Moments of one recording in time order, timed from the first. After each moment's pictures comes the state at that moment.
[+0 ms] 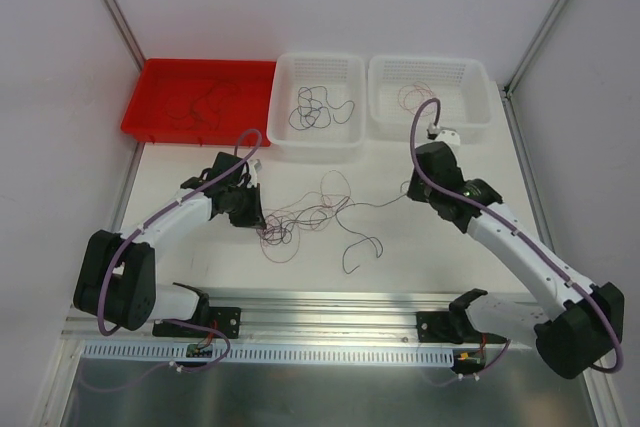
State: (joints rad) left arm -0.32 1.33 0.75 -0.53 0.28 -0.36; right arm 0.53 1.09 0.94 -0.60 0.41 0.54
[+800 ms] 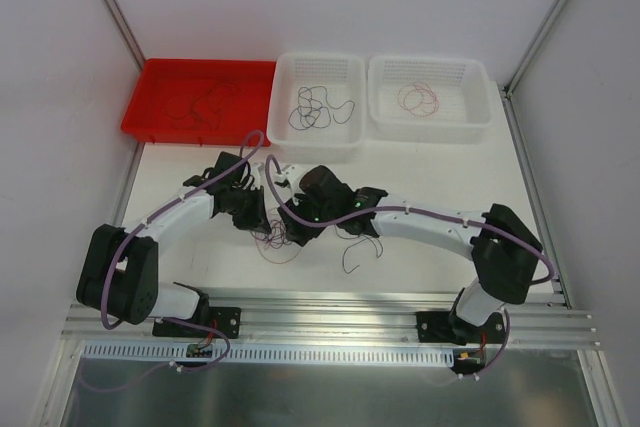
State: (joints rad) left arm -0.32 1.36 0.75 -0.55 0.38 -0.36; right arm 1.06 1.62 1.15 -0.29 -0.11 0.23
